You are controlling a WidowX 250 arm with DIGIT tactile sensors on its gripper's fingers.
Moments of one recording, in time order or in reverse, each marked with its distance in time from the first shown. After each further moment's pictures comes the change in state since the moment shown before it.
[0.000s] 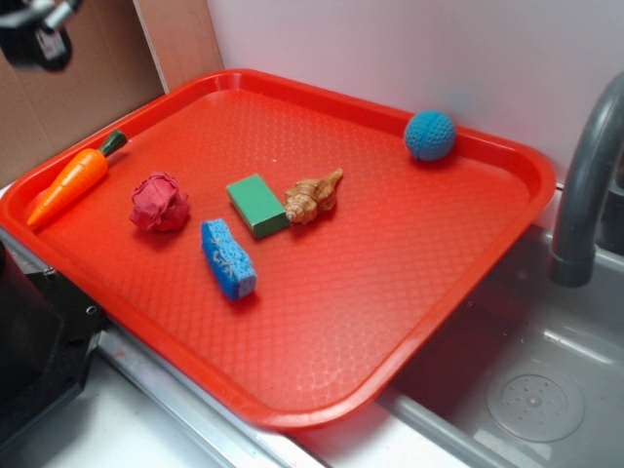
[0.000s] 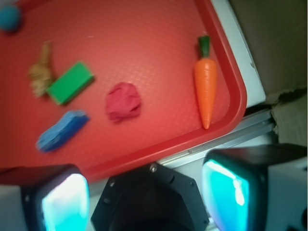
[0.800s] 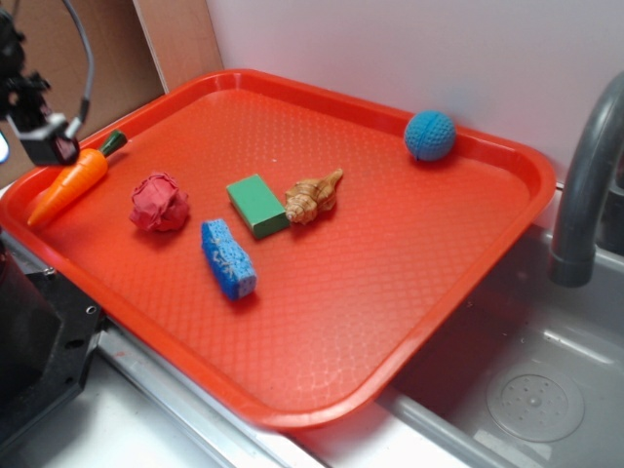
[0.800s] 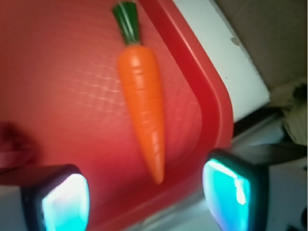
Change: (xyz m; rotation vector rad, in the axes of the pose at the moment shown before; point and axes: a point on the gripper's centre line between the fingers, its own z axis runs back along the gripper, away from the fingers) arm 0.033 0.073 -0.111 -0.004 0.060 0.028
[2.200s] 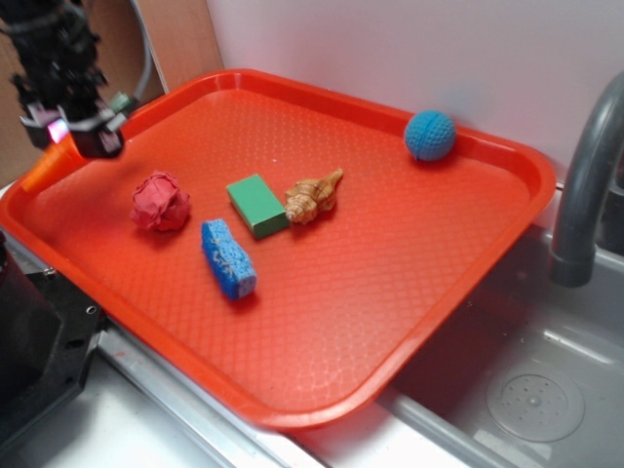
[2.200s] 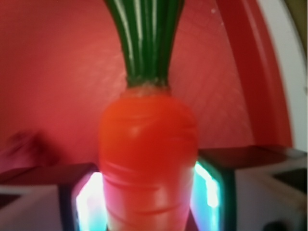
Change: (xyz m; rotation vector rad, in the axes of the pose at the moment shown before) arm 0.015 -0.034 0.027 -0.051 0.047 -0.182
